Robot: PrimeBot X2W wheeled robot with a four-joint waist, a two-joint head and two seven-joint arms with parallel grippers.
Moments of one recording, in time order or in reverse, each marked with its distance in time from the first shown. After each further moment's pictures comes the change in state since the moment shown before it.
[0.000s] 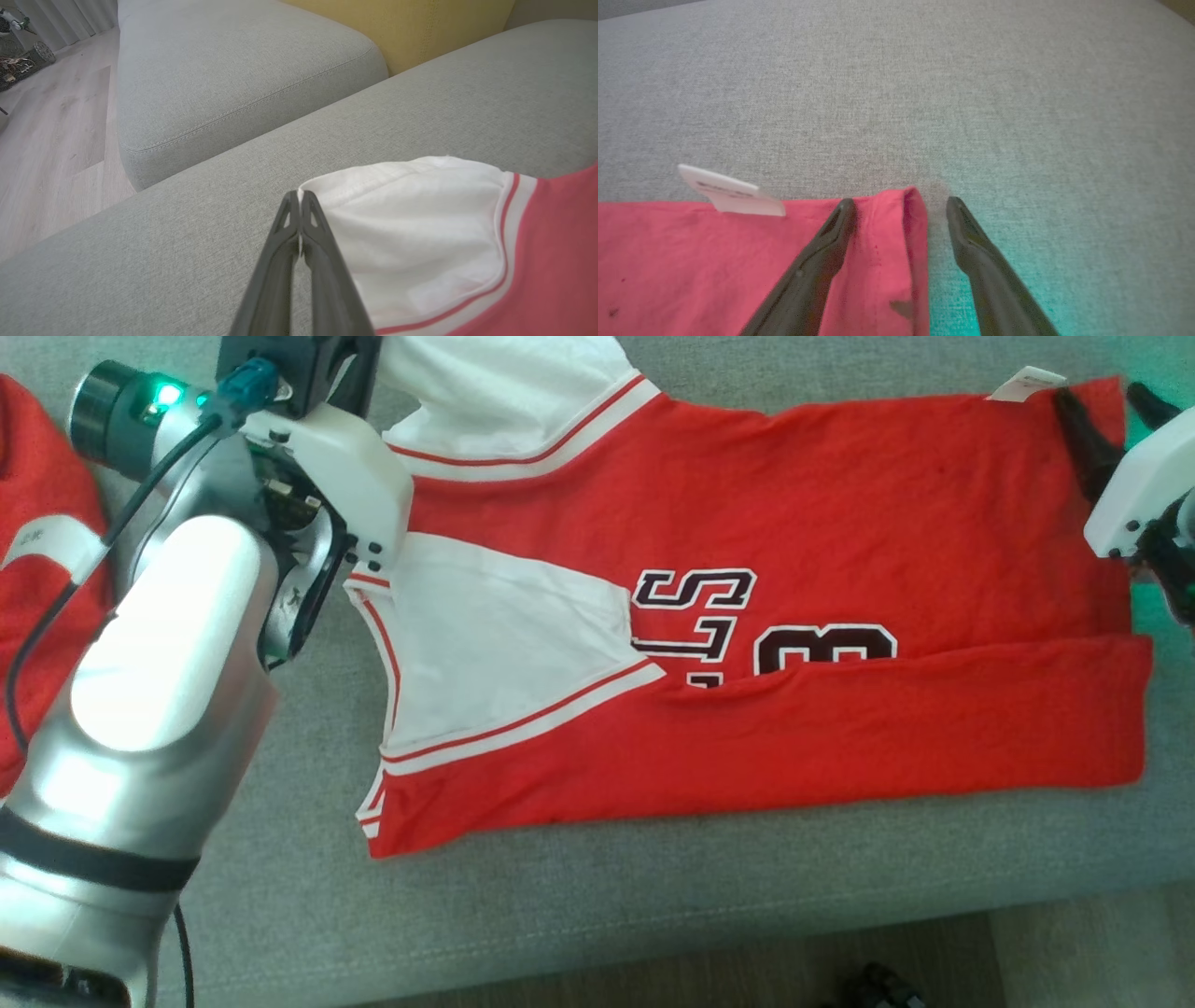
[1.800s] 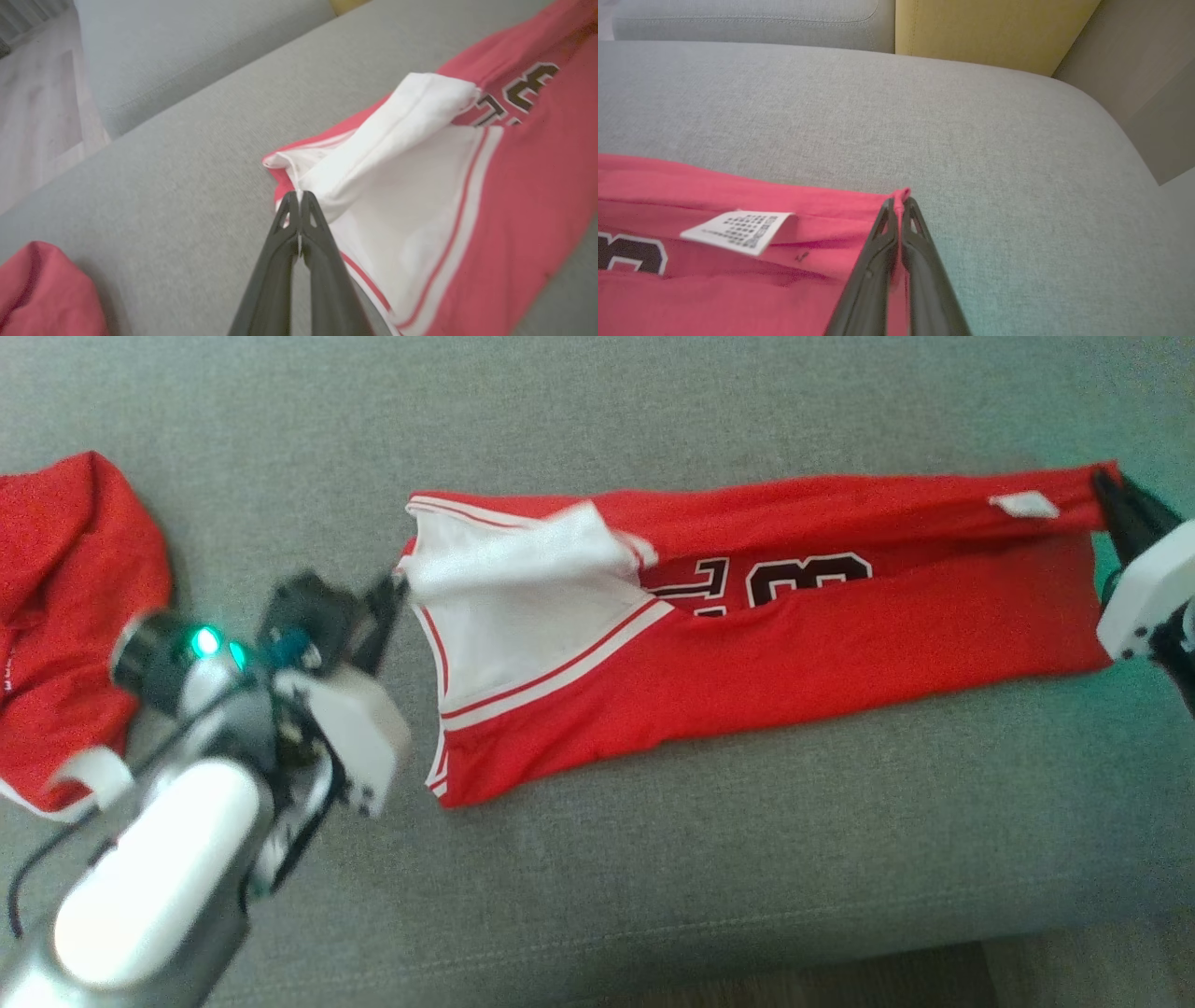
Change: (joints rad) left arm 0.382 0.198 -0.079 -0.335 -0.062 0.048 0.093; right arm 0.081 -0.125 0.339 -0.034 0.173 0.000 -0.241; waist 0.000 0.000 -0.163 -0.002
